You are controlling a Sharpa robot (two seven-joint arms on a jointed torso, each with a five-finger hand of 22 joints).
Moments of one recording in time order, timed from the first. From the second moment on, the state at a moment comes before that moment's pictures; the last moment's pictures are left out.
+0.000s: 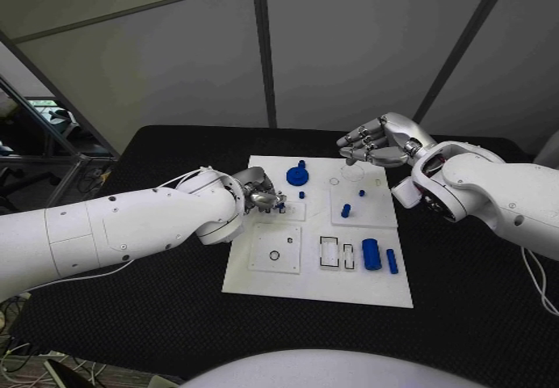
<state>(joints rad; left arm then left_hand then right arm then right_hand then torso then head) 1.22 -0.71 -0.10 1.54 -1.04 -0.32 -0.52 1.07 -0.12 0.72 0.15 0.12 0.89 0.06 0.66 0.65 1.19 0.00 0.97 0.86 1.47 -0.06 1.53 1.31 0.06 1.35 0.04 1.34 1.23 1.22 -0.82 0.04 1.47 -0.79 -0.31 0.13 1.42 -0.12 0.34 0.15 0.26 1.00 0.20 0.09 0.07 1.14 0.13 0.14 0.06 1.24 0.08 0.09 0.34 0.17 0.93 0.20 0.32 0.11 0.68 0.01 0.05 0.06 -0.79</state>
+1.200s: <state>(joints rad) 1.22 -0.66 -0.10 1.48 -1.18 -0.19 -0.54 1.04 -0.14 0.75 0.13 0.12 0.88 0.06 0.68 0.66 1.21 0.00 1.00 0.87 1.46 -0.07 1.55 1.31 0.09 1.37 0.04 1.36 1.27 1.22 -0.80 0.04 1.46 -0.79 -0.30 0.13 1.42 -0.12 0.34 0.15 0.27 1.00 0.20 0.09 0.07 1.14 0.13 0.15 0.06 1.24 0.08 0.08 0.34 0.17 0.93 0.20 0.31 0.11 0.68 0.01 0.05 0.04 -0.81</state>
